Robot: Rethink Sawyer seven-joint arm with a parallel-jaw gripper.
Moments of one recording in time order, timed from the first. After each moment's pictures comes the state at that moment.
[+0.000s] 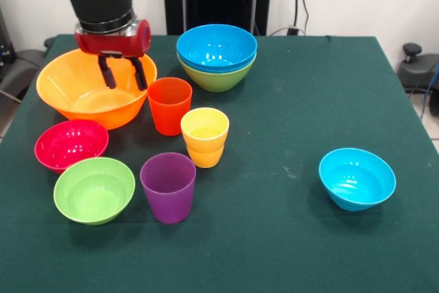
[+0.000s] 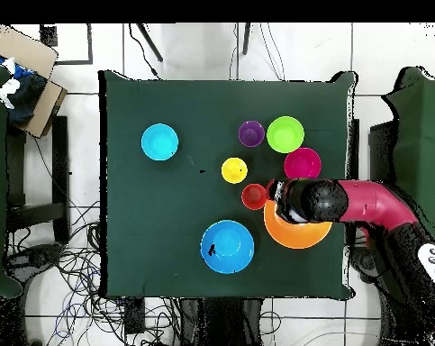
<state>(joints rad) -0.98 -0.58 0.64 1.70 -0.65 0.74 1.98</state>
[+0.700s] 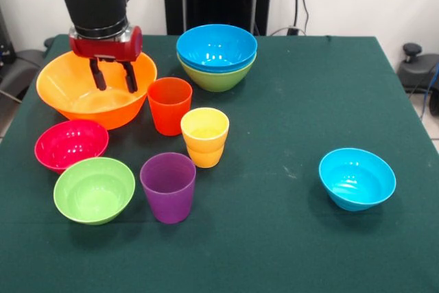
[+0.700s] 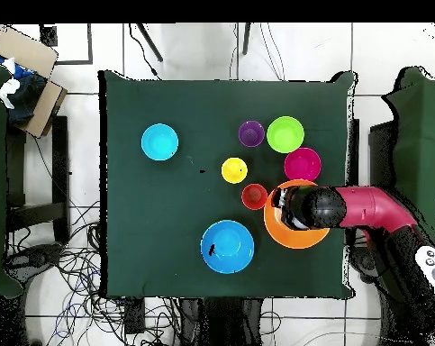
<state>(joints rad) -0.99 -0.55 0.63 1.70 -0.76 0.74 1.98</state>
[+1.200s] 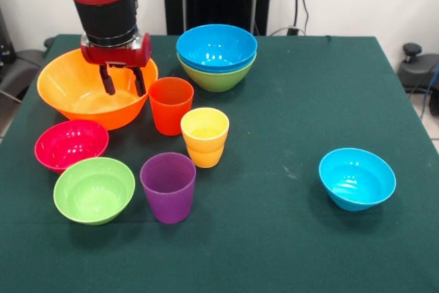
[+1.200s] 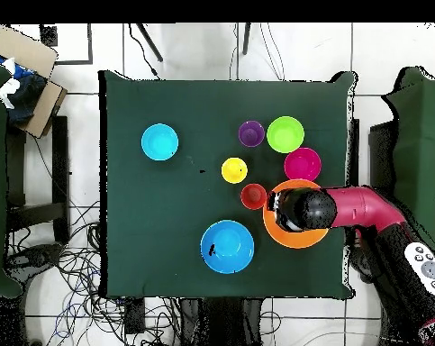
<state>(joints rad) -0.97 -0.52 0.63 1.70 -0.79 0.74 1.98</state>
